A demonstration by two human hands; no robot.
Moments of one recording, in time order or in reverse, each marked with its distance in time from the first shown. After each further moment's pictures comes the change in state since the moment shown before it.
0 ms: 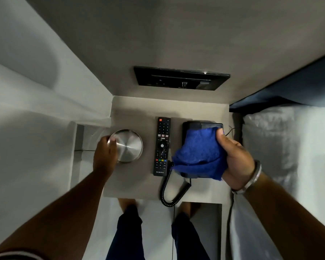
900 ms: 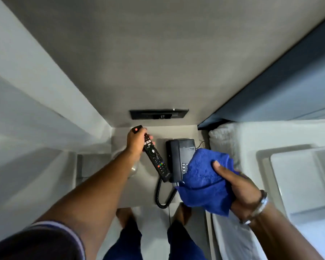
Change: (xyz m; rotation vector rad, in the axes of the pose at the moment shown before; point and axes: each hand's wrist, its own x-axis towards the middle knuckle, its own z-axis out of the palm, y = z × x) left_hand -0.035 0.238 -0.028 -0.757 -0.326 -0.325; right_hand -0.178 -0.062 0.028 0.267 0.177 0.058
